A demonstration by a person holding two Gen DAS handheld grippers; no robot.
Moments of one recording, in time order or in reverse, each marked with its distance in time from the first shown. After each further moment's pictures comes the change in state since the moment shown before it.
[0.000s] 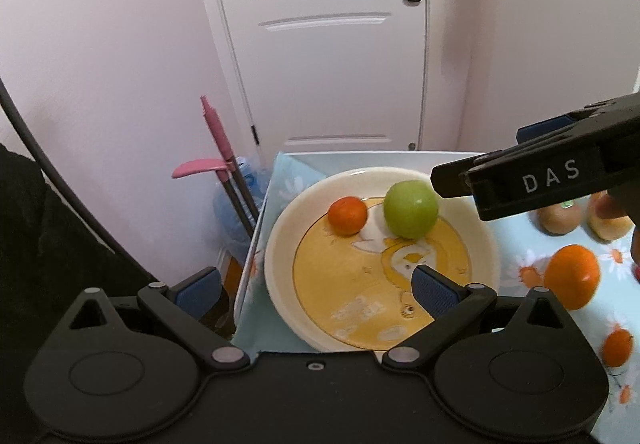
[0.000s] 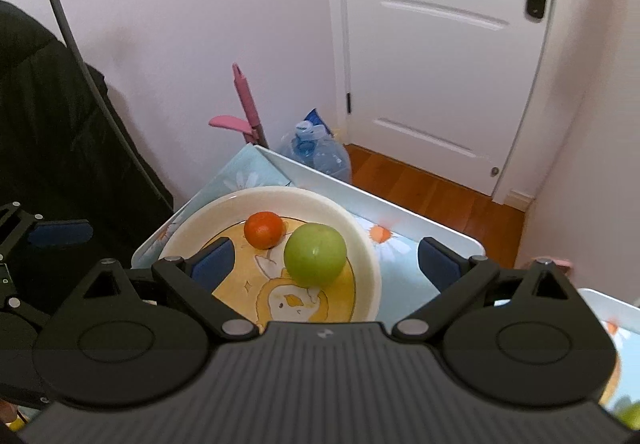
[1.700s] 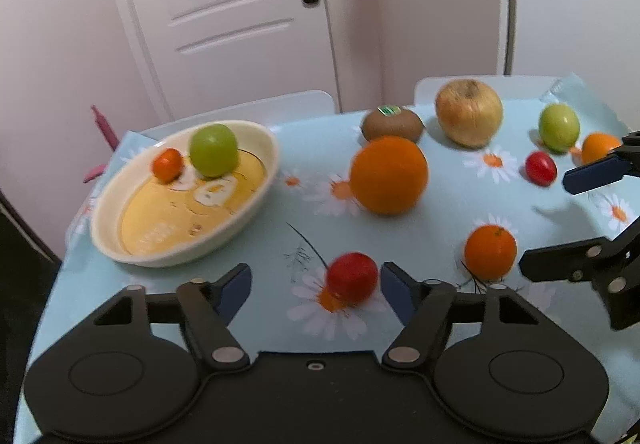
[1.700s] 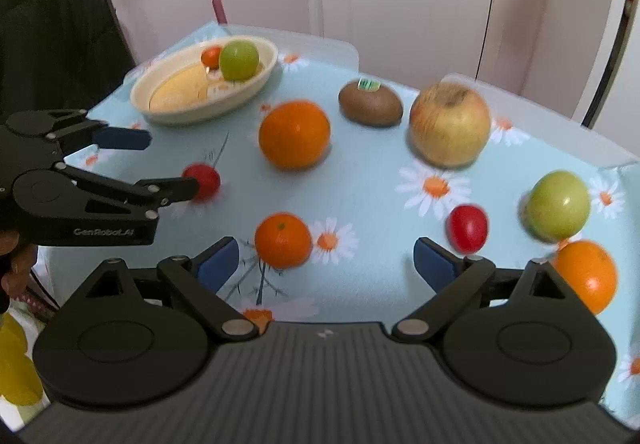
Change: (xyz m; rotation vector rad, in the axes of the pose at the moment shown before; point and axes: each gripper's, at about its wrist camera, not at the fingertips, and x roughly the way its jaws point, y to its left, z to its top) left arm -0.015 -0.155 -0.099 0.148 -0.082 -0.104; right arm -0.106 -0.096 -0.213 -0.026 0.063 -0.002
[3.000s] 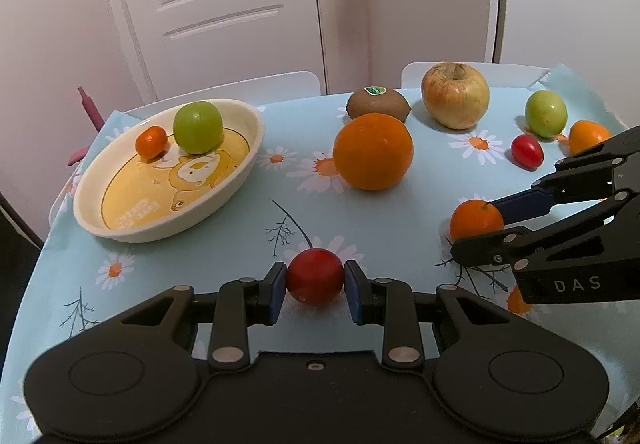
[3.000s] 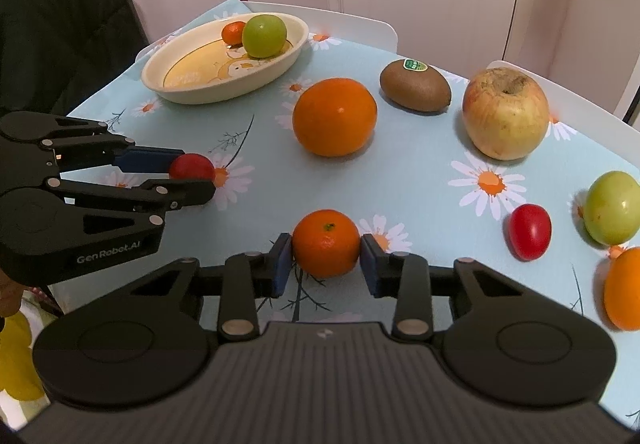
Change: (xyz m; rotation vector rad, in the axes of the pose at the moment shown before) left arm 0.000 0.000 -0.007 -0.026 0.035 -0.040; right arm 0.025 0.021 0.008 -0.026 0.027 0.040
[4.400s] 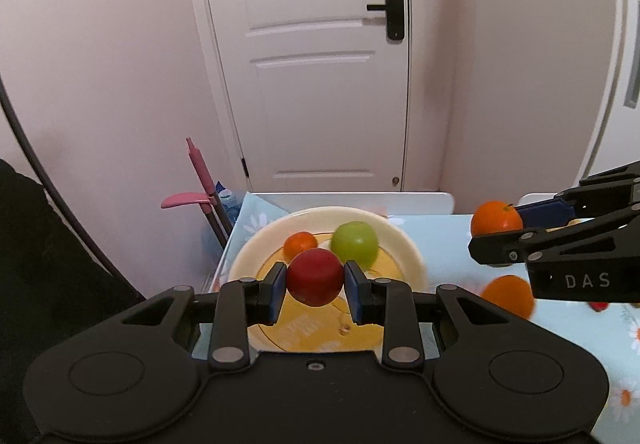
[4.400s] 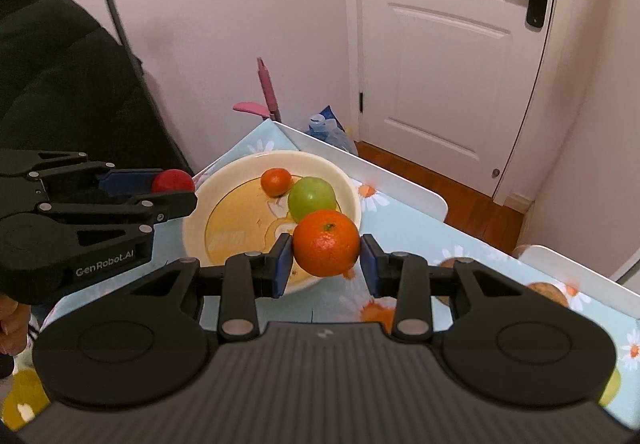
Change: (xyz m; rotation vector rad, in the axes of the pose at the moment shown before) left arm -0.036 0.125 0.098 -0.132 -0.053 0.133; right arm 0.003 0.053 0.173 0.000 -0.070 0.011
